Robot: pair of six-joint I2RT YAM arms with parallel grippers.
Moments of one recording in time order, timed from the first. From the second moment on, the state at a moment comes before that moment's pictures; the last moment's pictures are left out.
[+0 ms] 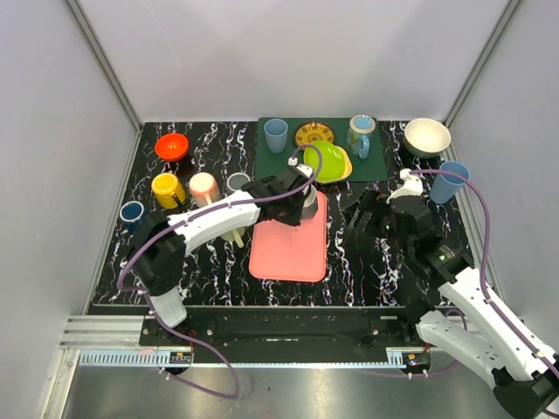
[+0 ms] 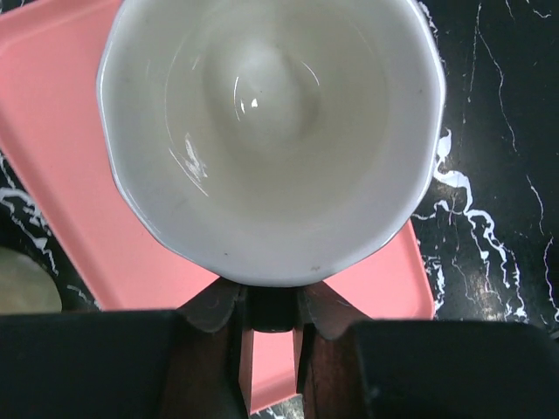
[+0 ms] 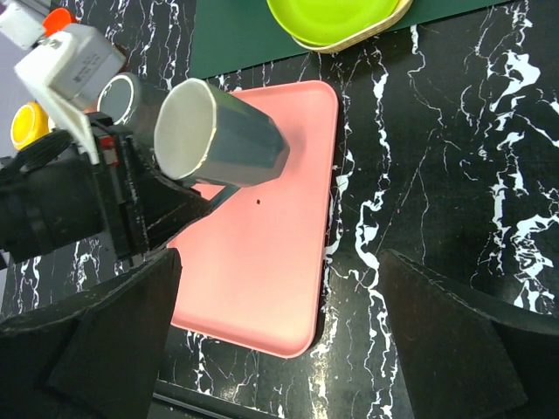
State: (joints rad) left arm -0.83 1.72 1.34 -0.56 -0.12 -0.41; right arm 0.57 0.77 0.82 -0.50 0.21 0.66
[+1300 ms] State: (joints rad) left arm -0.85 1.77 1.55 -0.71 -0.29 -0.34; right arm 0.57 0.73 0.78 -0.55 0.30 0.64
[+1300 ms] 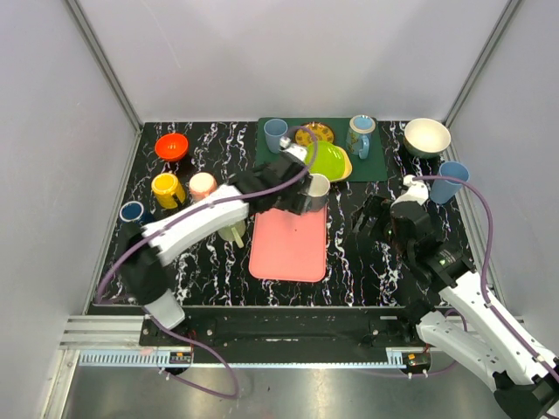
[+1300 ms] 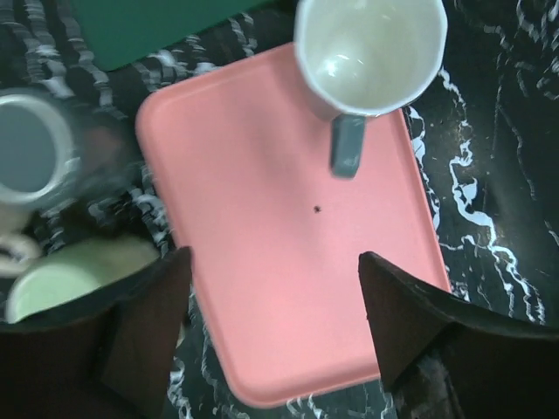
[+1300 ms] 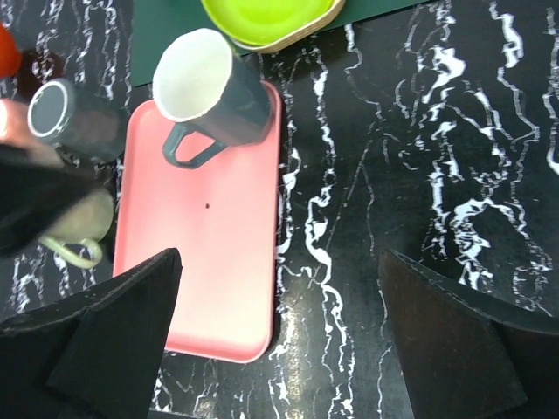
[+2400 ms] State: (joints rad) left arm -0.71 1.14 0.79 -0.63 -0.43 -0.92; right arm 0.57 0.83 0.71 -0.43 0.16 0.58
